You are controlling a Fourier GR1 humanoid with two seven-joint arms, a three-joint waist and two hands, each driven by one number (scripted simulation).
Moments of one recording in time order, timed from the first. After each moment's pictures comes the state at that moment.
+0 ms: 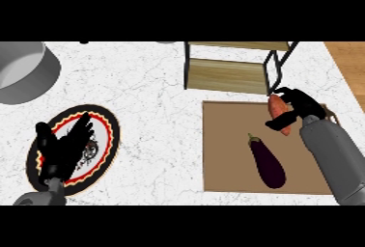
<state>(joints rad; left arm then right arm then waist) -0.04 0.25 -0.01 -1.38 0.20 0.06 0.27 -0.60 -0.37 0.09 -0.79 0.57 0.15 0.40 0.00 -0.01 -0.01</state>
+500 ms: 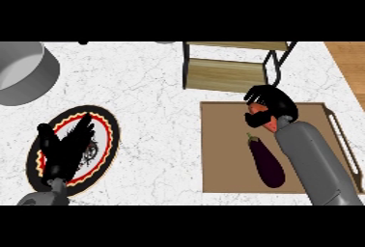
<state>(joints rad) -0.04 0.23 0.00 -1.37 0.19 0.06 0.26 -0.58 -0.25 0.15 -0.96 0.60 0.11 0.38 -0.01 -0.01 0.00</state>
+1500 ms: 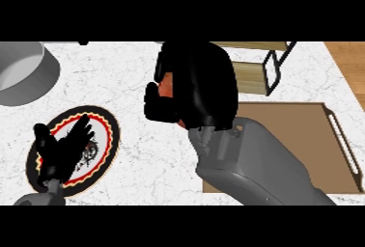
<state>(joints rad) -0.03 0.24 0.01 -1.38 0.19 0.04 0.28 -0.94 -0.01 0.44 -1.61 0.79 0.01 1.07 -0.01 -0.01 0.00</state>
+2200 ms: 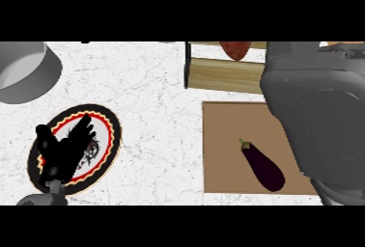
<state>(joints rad) -0.03 0.22 0.02 -1.38 0.18 0.04 0.27 -1.23 -0.14 0.08 -1.51 0.76 0.15 1.05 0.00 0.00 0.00</state>
